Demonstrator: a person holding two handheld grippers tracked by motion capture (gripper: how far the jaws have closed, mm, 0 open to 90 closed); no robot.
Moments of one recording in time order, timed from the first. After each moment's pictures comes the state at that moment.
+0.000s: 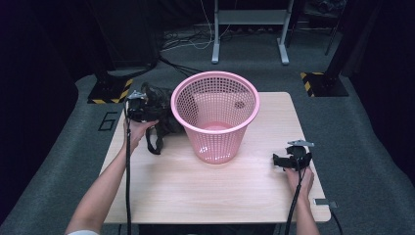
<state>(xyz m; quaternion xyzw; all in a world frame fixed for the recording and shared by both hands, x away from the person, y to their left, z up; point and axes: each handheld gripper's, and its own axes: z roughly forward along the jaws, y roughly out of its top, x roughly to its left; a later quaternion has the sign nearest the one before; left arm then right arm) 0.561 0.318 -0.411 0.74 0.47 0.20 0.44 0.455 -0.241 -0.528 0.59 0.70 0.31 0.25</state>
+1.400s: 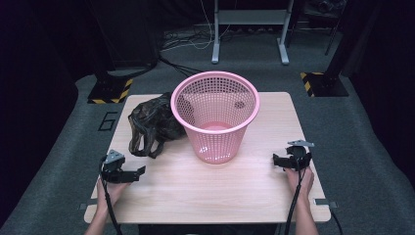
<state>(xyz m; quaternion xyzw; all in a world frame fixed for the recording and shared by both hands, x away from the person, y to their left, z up) 0.395 0.378 -0.510 0.75 0.51 0.20 0.37 0.455 -0.241 -0.527 0.59 0.70 0.31 0.25</state>
